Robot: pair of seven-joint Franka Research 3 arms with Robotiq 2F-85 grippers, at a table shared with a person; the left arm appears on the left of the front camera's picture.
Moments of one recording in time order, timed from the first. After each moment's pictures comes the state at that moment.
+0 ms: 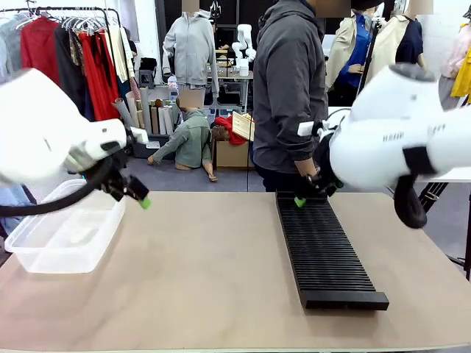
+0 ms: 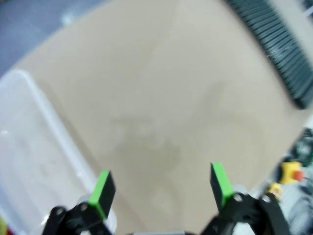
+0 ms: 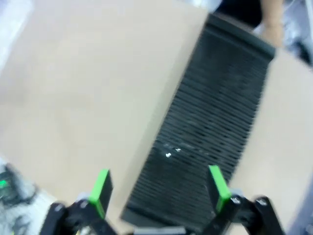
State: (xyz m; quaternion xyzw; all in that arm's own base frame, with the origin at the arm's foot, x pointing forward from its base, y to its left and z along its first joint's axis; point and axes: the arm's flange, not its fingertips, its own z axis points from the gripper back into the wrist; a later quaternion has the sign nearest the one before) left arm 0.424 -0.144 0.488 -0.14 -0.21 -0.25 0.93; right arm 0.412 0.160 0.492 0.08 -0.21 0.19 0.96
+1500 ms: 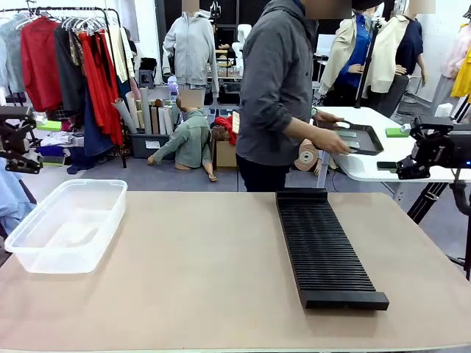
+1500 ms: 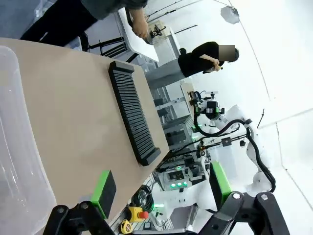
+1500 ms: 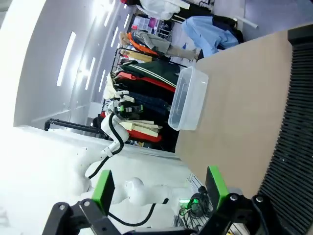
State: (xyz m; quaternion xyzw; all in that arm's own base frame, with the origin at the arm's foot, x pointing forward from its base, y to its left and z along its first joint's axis) left arm 0.417 0.076 0.498 -0.60 -0.22 -0.02 0.77; right arm 0.420 -0.088 0.477 0.65 -0.18 0.02 0.74
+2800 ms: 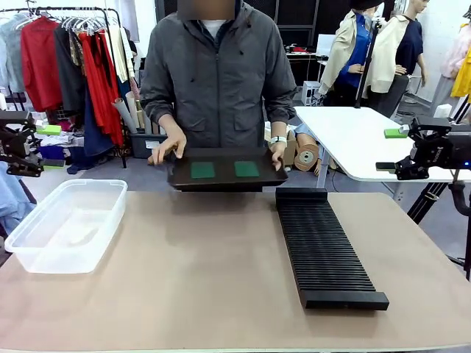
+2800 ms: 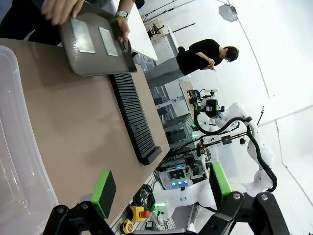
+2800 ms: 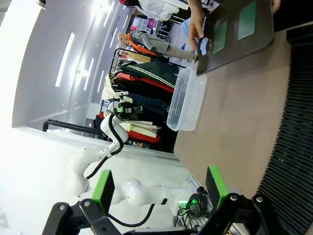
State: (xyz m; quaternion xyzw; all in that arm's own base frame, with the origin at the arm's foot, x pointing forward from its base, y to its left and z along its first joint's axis) left arm 0.418 0.076 0.494 -0.60 -0.22 -0.02 0.77; right arm 0.420 -0.088 0.477 0.64 -0.18 0.01 0.75
